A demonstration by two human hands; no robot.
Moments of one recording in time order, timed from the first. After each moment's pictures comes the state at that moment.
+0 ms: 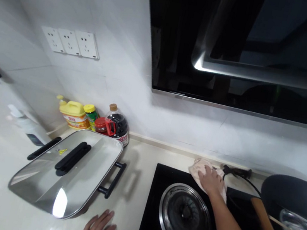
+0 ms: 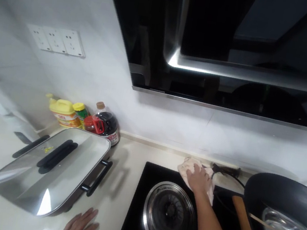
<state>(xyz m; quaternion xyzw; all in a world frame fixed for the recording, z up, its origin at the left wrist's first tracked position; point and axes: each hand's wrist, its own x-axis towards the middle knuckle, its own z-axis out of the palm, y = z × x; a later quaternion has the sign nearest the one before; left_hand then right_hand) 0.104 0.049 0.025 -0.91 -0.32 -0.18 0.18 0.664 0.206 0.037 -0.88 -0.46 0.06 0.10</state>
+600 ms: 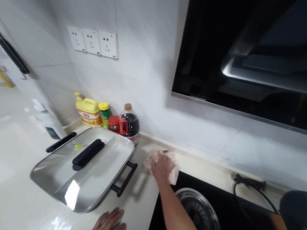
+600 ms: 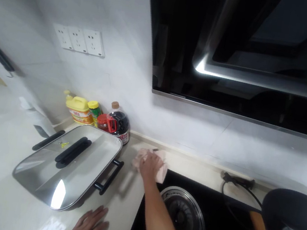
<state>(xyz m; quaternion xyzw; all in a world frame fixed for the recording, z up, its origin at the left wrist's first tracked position) 0.110 0.041 0.031 -0.91 -0.34 -0.21 0.14 0.378 0.268 0.048 -0.76 -0.61 0.06 0.19</state>
